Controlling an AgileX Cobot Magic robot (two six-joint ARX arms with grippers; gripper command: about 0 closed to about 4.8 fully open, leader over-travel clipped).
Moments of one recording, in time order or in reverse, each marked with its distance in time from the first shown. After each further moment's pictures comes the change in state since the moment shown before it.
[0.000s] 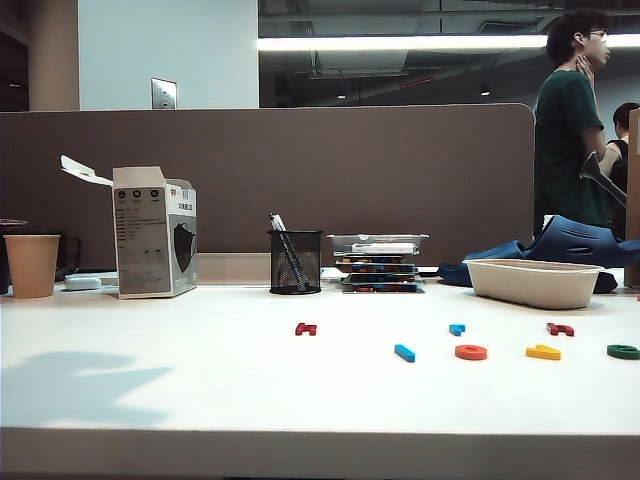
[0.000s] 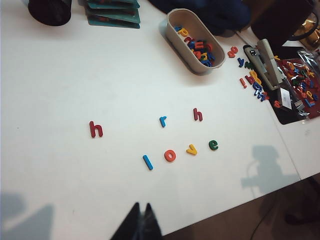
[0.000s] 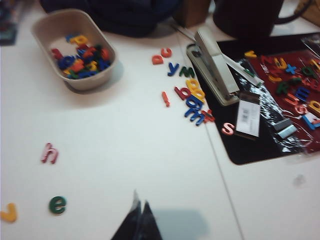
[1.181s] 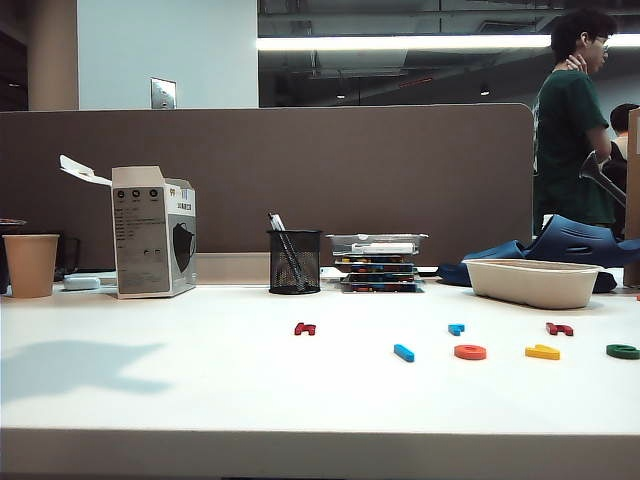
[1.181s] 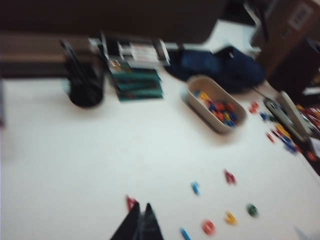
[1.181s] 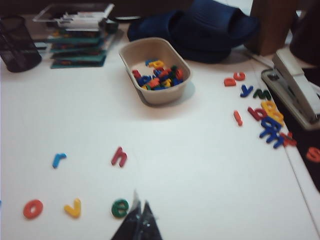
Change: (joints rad) left arm 0.093 0.018 0.003 0.203 -0.094 0.220; right arm 0.016 -0.343 -0.376 0.243 -0.233 0.024
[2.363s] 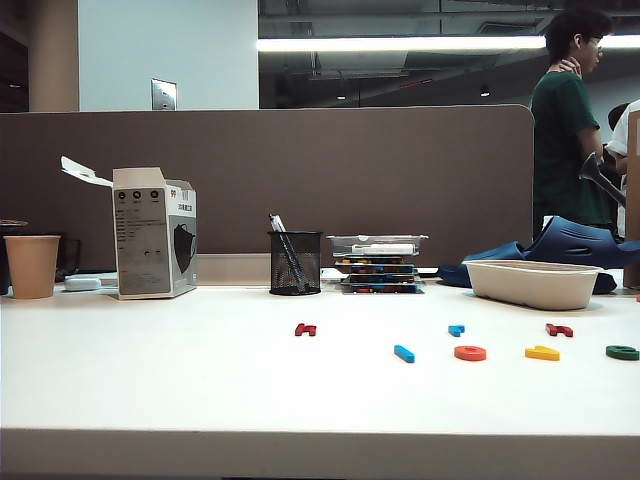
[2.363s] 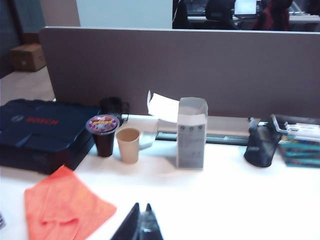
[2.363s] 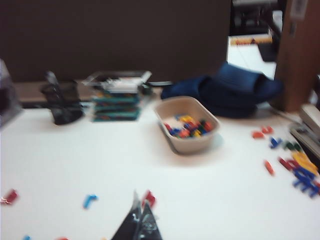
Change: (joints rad) left arm 0.674 -0.761 -0.320 -0.093 0.111 0.354; right arm 0.114 -0.315 -0.221 0.198 0.029 0.068
